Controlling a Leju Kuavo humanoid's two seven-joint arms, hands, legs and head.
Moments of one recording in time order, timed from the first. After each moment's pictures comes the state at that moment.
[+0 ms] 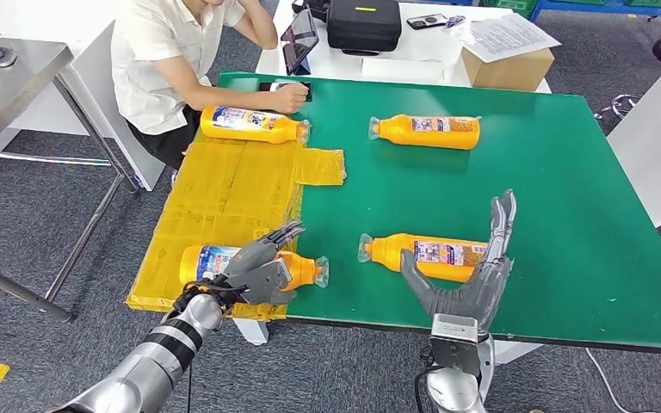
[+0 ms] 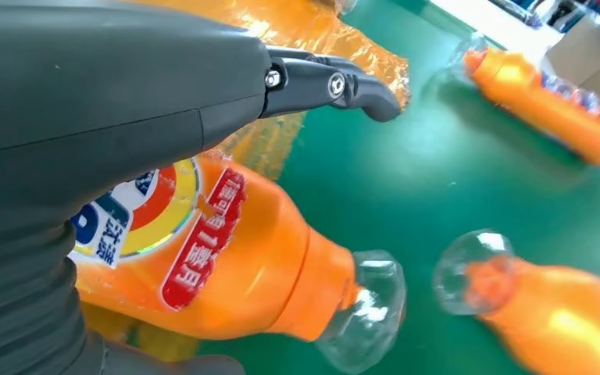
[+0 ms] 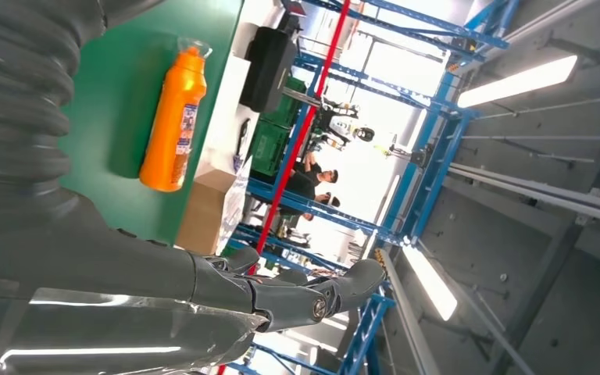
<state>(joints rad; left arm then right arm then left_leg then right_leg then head) -0.48 -0.15 -0.26 -0.66 -0.49 0.02 -0.51 0.02 0.16 0.27 -1.64 0.41 -0.70 -0.70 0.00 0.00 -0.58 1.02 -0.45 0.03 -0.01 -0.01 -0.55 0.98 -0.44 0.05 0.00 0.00</state>
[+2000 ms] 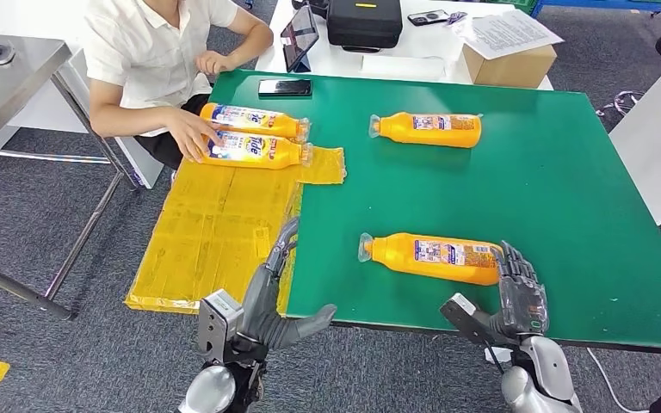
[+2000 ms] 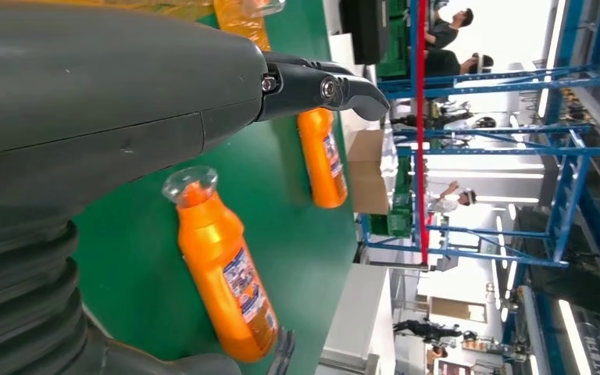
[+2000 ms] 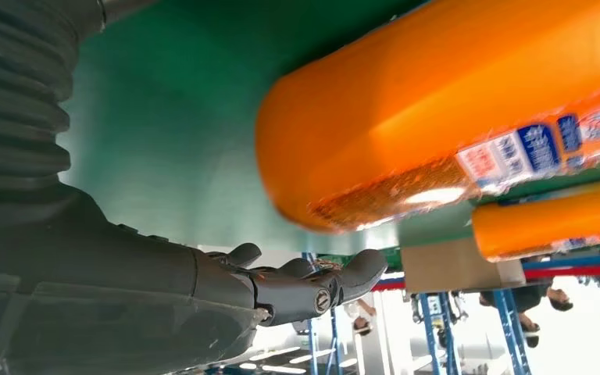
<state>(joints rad) -0.04 -0.20 -0.49 -1.38 0.20 0.16 -0.43 -0.13 -0.19 0.08 -0.98 1.02 -0.60 -0.31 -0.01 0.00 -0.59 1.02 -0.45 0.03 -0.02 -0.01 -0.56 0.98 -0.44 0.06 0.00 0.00</state>
